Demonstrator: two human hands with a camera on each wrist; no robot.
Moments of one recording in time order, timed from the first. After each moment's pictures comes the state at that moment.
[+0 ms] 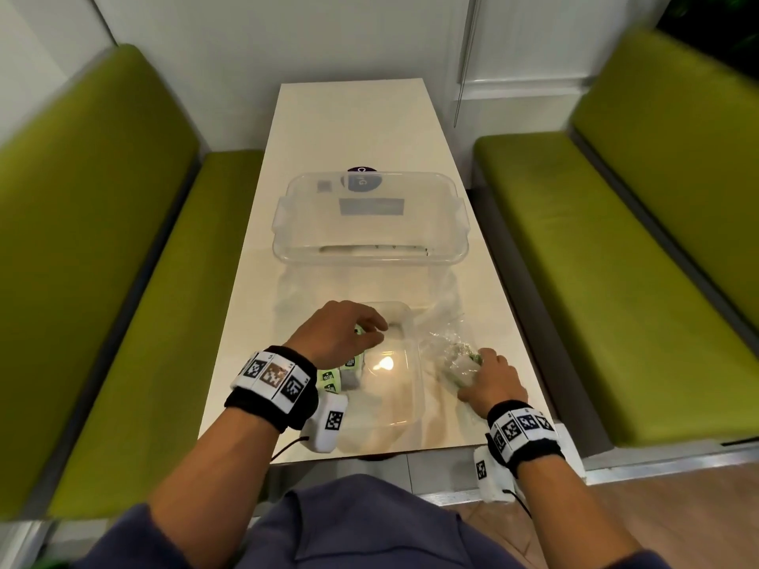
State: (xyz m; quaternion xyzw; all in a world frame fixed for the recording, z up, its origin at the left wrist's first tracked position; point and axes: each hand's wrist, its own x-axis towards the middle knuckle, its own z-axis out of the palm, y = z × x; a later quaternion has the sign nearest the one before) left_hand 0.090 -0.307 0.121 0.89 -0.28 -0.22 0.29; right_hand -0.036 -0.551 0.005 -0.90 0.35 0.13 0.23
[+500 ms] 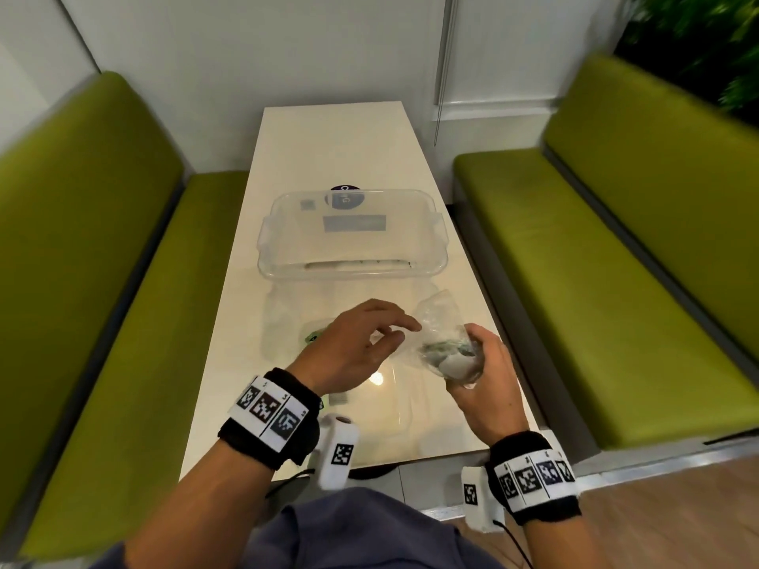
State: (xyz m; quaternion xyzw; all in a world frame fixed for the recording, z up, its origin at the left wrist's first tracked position) left_hand 0.052 -0.331 0.157 0.82 -0.38 -0.17 0.39; right_hand -0.072 -0.529 0.071 -0.85 0.18 -0.20 0.46
